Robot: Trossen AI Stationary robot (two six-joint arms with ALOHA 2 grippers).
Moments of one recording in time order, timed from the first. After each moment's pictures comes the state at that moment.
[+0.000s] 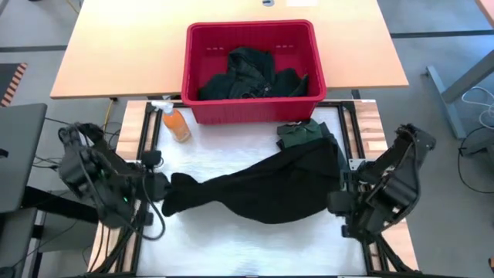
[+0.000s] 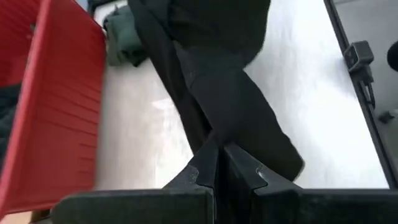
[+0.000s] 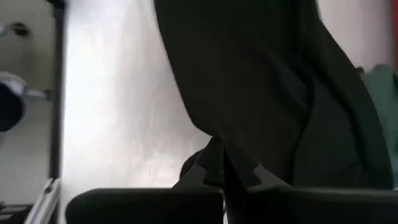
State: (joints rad) left arm -0.83 1.40 1.92 -1.57 -0.64 -0.52; right arm 0.87 1.42 1.61 -1.57 0.42 0.82
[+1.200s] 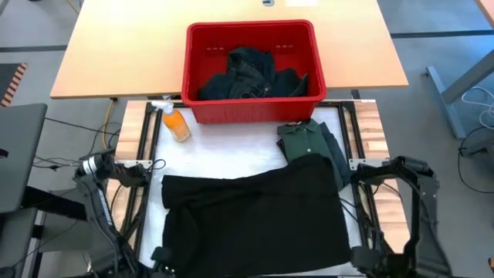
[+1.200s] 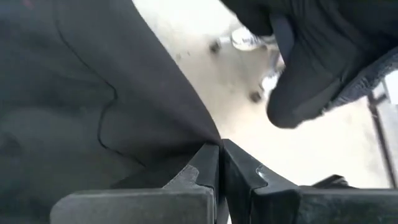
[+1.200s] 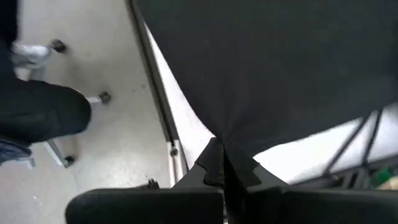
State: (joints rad) left arm -1.10 1.77 1.70 -0.94 -0.08 -0.87; right arm 1.30 1.78 1.79 -1.50 0.35 1.57
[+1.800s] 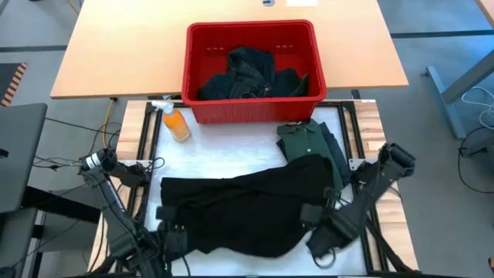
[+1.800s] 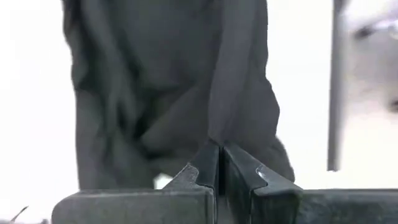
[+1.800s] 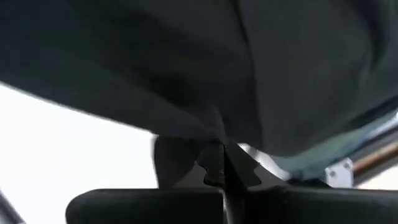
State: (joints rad) left arm -0.95 1.74 1.70 -1.43 -0.30 -0.91; right arm 0.78 1.73 1.57 -1.57 0.24 1.07
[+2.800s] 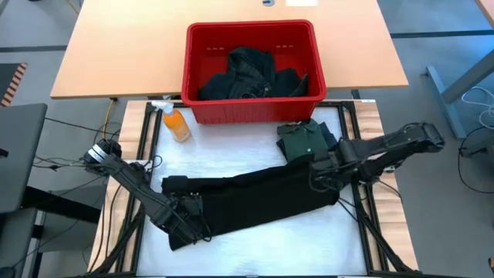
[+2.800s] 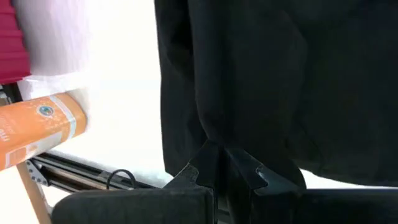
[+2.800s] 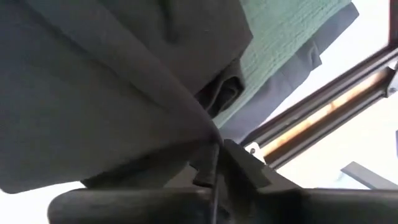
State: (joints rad) left arm -0.65 1.67 1.42 -1.53 -0.31 -0.73; right arm 0.22 1.22 1.04 -1.56 0.27 0.69
